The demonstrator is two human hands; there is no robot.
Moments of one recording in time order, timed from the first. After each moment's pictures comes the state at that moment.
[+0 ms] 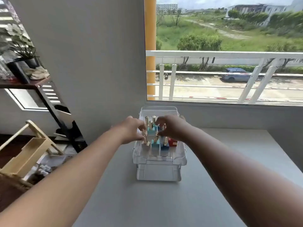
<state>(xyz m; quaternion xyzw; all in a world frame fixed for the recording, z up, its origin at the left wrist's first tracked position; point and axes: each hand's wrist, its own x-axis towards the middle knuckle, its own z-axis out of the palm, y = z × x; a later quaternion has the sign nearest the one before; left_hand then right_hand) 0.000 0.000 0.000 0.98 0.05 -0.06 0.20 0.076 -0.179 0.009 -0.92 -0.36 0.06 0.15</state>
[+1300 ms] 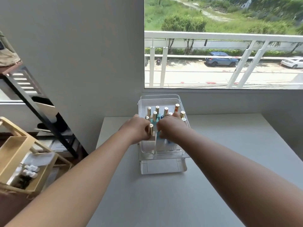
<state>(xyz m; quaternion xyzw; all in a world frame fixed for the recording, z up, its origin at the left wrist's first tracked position) 0.027 0.015 -0.049 0.98 0.01 -0.08 0.19 0.075 -0.130 -0.040 -0.93 -0.35 0.03 -0.09</state>
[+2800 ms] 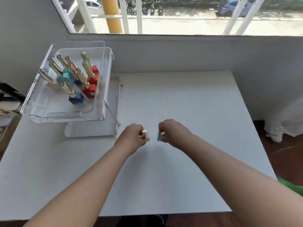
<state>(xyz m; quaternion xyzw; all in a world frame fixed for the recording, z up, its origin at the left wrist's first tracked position) 0.030 -0.281 -0.201 0.93 0.12 -0.13 0.31 0.093 -0.440 -0.166 -0.93 -0.26 0.26 0.07</state>
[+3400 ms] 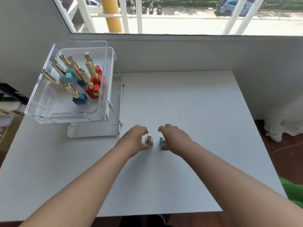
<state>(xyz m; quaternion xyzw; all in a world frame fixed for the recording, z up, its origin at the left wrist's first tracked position) 0.022 -0.272 -0.200 0.94 0.05 -0.17 0.30 0.075 -0.439 -0.180 -0.93 -0.26 0.27 0.05</state>
